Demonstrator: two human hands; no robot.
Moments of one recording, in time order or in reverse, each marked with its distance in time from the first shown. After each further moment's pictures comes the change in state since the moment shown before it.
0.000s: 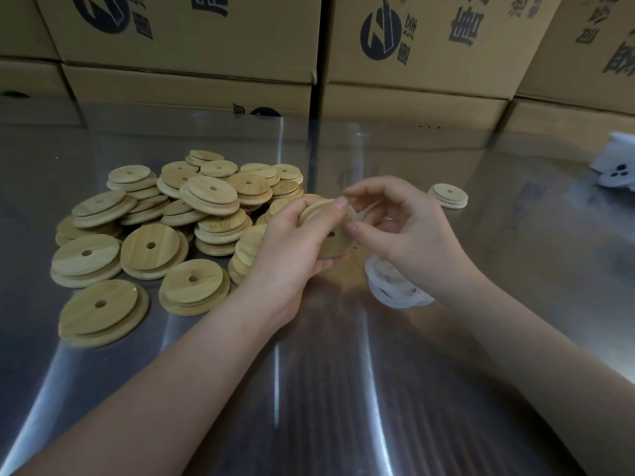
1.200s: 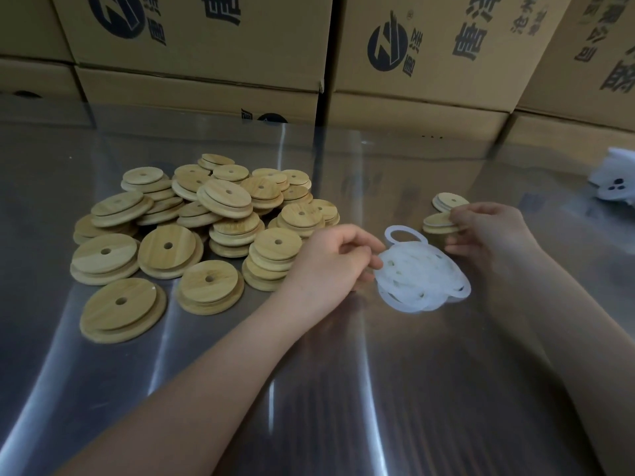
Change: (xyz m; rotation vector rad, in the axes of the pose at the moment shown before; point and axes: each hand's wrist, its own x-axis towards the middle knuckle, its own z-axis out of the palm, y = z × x) left_hand -0.007 -0.006 0.005 0.456 -0.161 0.040; right_hand 0.019 0.062 -0.088 0.081 0.470 0.783
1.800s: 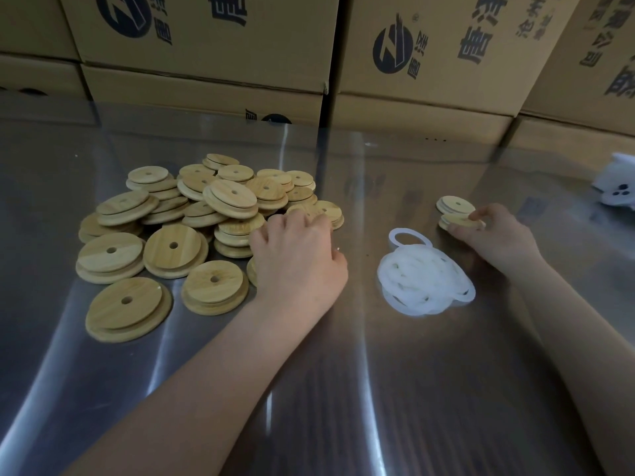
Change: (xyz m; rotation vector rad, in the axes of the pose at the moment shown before) left_hand 0.000 -0.001 -0.017 1.024 0.333 0.052; right_hand 0.022 0.016 -0.014 -0.791 0.125 -0.192
